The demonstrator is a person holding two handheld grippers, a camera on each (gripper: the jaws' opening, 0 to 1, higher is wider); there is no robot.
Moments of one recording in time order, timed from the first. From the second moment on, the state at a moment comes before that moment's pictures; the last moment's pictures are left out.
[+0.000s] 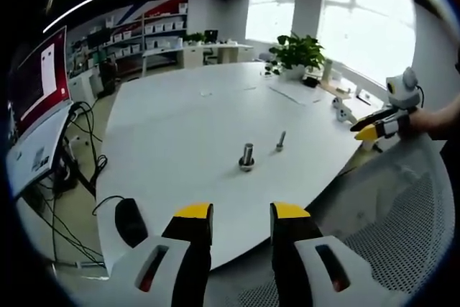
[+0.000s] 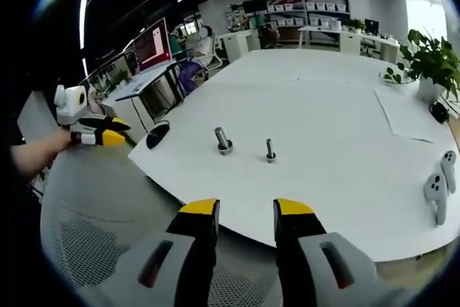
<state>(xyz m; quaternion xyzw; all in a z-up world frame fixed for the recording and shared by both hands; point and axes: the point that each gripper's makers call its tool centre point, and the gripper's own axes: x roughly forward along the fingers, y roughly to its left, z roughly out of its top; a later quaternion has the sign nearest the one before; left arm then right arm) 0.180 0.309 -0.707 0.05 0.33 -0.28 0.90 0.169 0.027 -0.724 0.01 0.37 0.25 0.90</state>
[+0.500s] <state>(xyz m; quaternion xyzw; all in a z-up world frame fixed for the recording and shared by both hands) 0.178 0.309 -0.711 0.05 0.34 -0.28 0.90 0.168 0.028 -0.725 0.02 0.37 0.25 0.89</state>
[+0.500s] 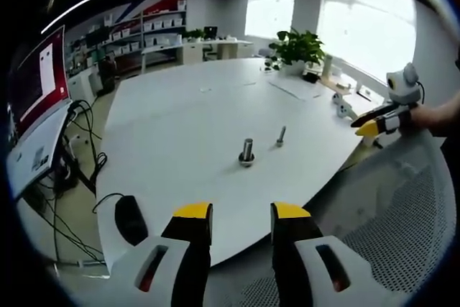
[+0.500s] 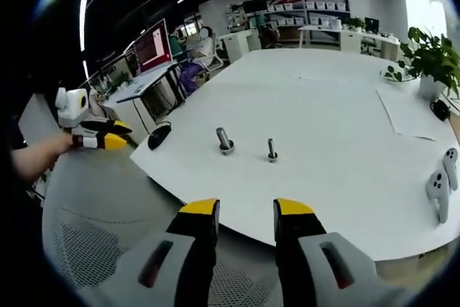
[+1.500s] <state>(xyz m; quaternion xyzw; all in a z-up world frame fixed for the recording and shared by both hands) 0.179 0.307 -0.707 0.05 0.33 -0.28 0.90 0.167 0.029 -0.727 0.01 0.37 0.26 0.89</state>
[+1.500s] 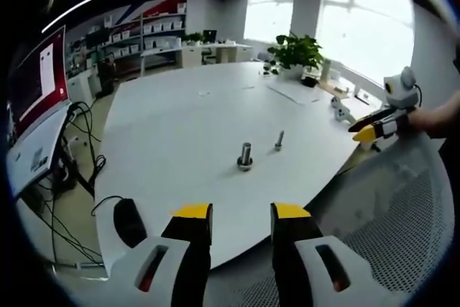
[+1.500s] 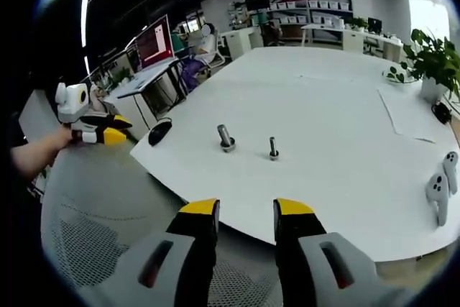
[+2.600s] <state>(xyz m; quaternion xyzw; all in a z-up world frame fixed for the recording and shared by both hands) 0.181 0.310 -0.705 0.05 0.32 -0.27 0.91 0.159 0.033 -0.736 -0.02 0.40 0.28 0.88</state>
